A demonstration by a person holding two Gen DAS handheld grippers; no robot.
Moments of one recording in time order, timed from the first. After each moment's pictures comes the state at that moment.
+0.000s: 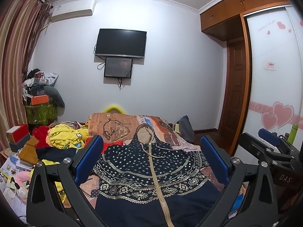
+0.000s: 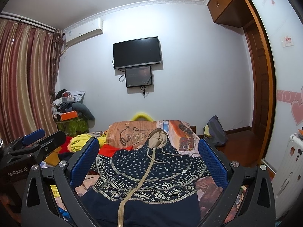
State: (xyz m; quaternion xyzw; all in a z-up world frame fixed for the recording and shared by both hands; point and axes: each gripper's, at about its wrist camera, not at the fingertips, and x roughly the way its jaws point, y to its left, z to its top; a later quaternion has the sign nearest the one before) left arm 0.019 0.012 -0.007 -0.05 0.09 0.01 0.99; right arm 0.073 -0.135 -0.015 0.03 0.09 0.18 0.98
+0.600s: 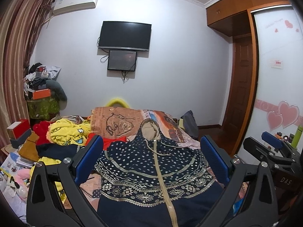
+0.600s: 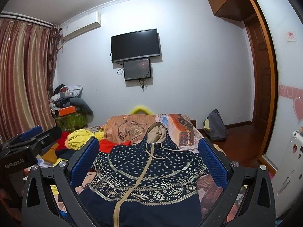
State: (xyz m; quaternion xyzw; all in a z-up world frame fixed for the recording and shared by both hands) left arm 0.054 0.028 -0.008 -0.05 0.12 0.02 0.99; right arm 0.105 -0.133 -0.020 0.03 0.12 0.18 0.98
